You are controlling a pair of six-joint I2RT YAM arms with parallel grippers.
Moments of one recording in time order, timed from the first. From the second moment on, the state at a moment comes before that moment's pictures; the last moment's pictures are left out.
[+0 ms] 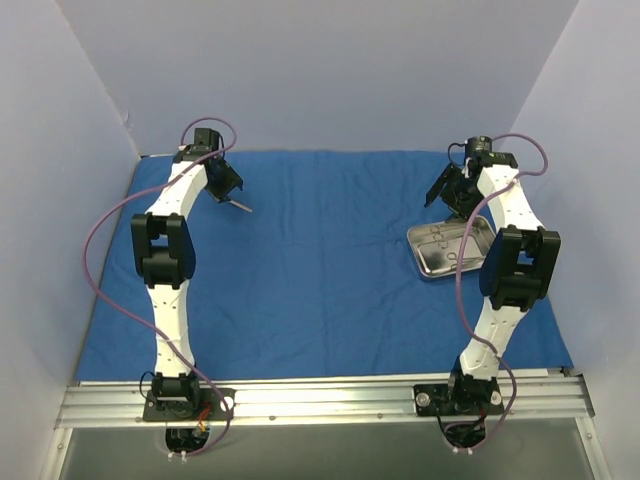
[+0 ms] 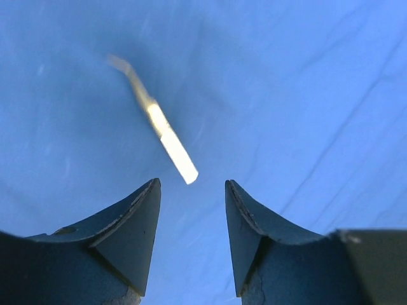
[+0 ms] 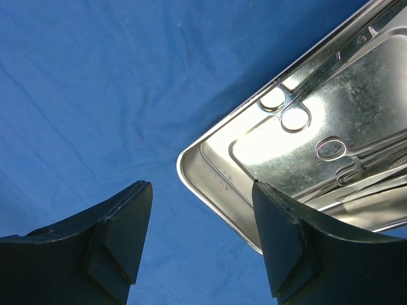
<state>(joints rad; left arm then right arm) -0.08 2.30 2.07 -0.76 -0.03 -0.80 -0.09 1.96 1.73 -0.94 -0.12 0.57</state>
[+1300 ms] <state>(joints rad) -0.08 2.62 2.46 -0.95 -0.08 -0.83 -0.10 1.96 1.71 -0.94 -0.12 0.54</state>
